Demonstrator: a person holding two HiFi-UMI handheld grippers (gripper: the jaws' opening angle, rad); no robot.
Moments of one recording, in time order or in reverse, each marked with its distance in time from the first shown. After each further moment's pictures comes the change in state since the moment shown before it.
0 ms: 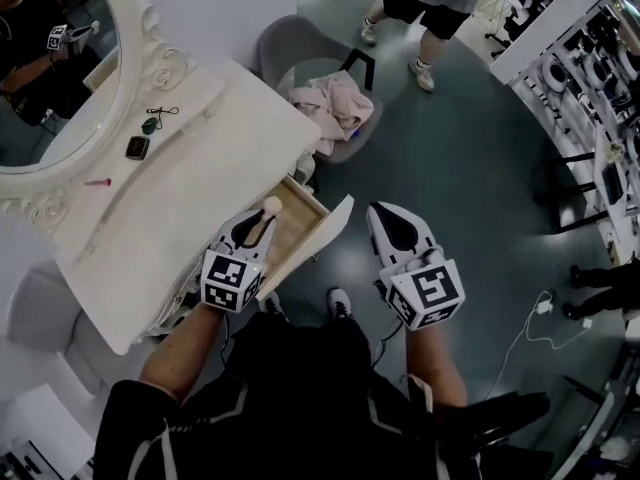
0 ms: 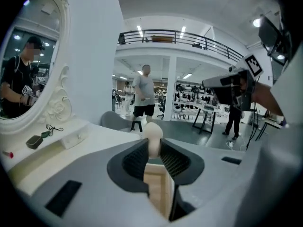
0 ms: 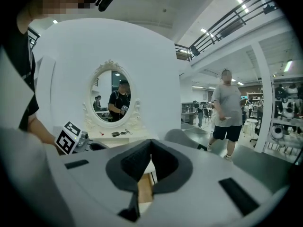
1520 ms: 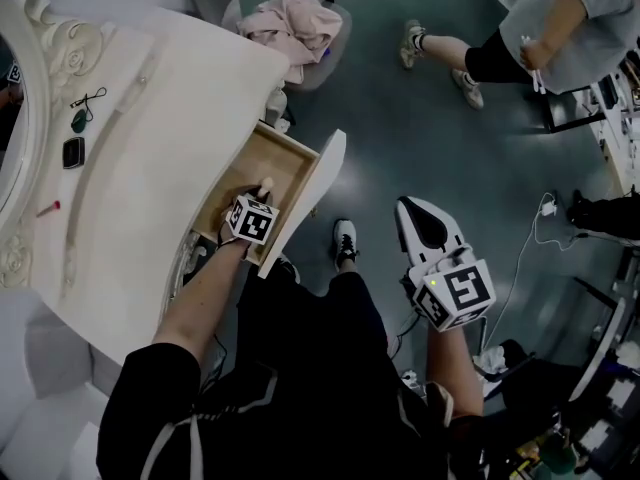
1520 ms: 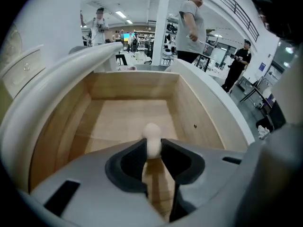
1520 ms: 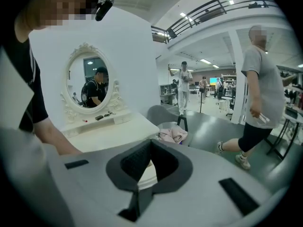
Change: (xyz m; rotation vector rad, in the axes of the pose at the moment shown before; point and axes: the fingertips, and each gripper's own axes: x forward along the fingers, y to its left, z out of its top) left arm 0.139 0.012 -0.295 0.110 0.686 -0.157; right arm -0.037 -0.014 -0.118 0.192 0.210 -0.241
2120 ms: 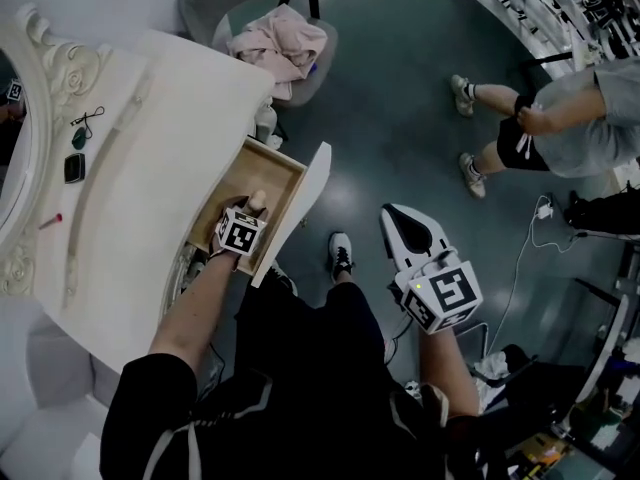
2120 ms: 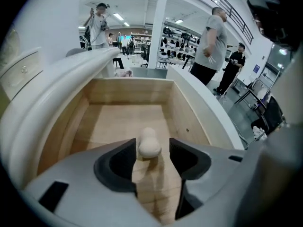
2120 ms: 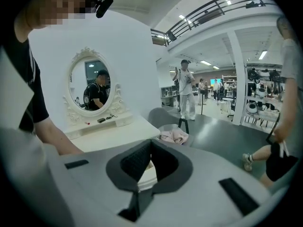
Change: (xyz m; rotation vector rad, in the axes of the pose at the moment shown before) left arm -0.011 -0.005 0.008 0.022 -0.037 -0.040; right arm -0.014 -0.001 0.006 0.000 -0.027 0.020
